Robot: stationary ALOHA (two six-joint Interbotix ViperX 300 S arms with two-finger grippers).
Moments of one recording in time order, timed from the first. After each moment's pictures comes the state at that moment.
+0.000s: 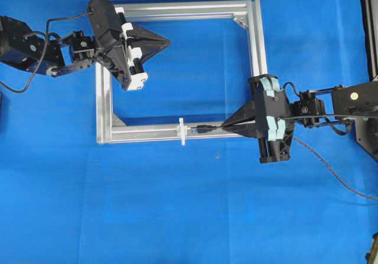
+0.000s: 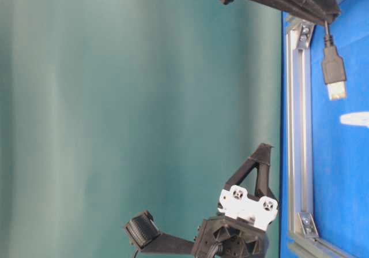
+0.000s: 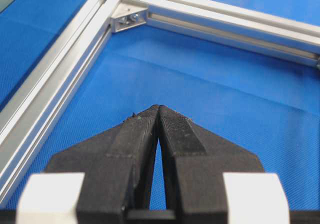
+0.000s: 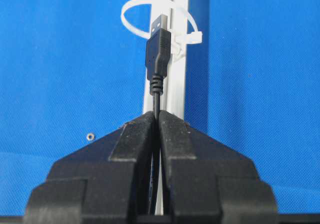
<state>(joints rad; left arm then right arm) 0.27 0.13 0.86 -0.09 -0.73 -0.01 0.07 -0.18 0.96 -0.02 -0.18 0.11</state>
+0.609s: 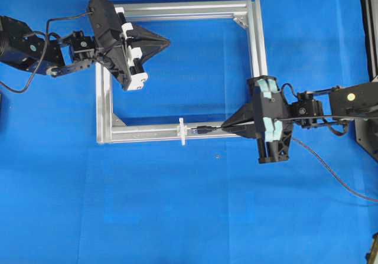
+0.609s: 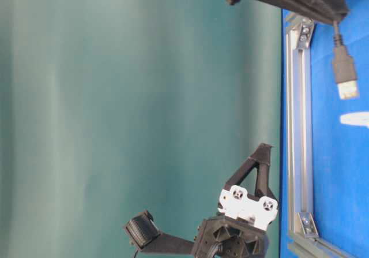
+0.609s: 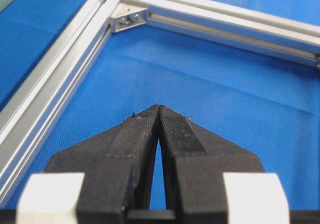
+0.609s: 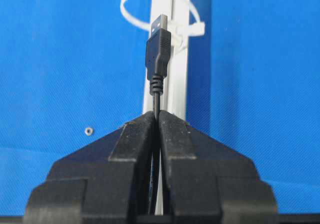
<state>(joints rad) 0.27 0.13 0.86 -0.09 -0.73 -0.01 0.07 -0.14 0.95 -0.02 -0.19 0.11</state>
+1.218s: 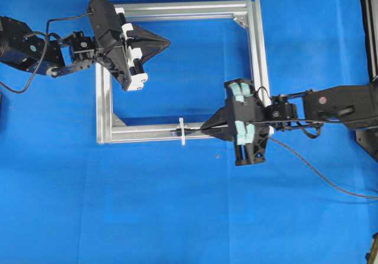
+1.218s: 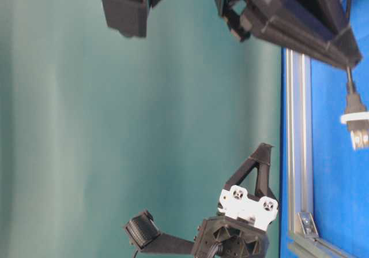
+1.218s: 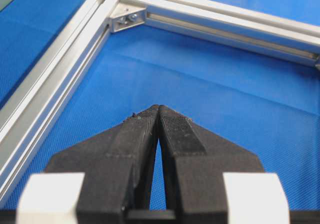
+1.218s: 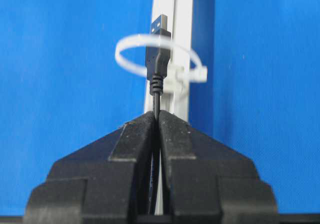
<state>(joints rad) 0.27 0.13 0.86 -0.09 -0.73 -0.01 0.07 -0.01 0.82 -0.02 -0.20 0.11</state>
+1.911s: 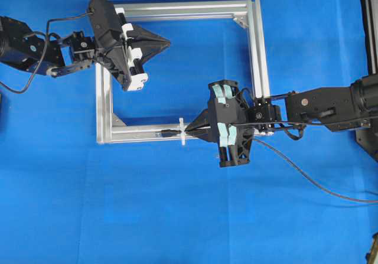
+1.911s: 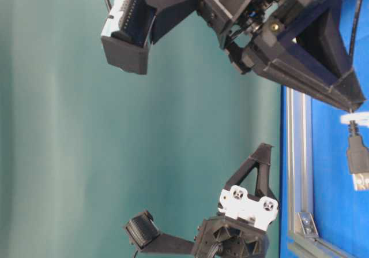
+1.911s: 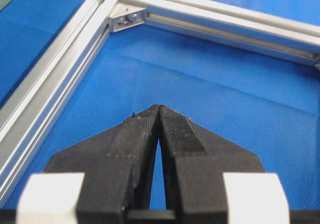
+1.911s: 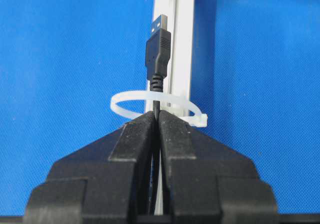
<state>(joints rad) 0.27 0.13 0.86 -0.09 -0.73 -0.01 0.07 0.06 0.74 -0.03 -0.21 0.11</state>
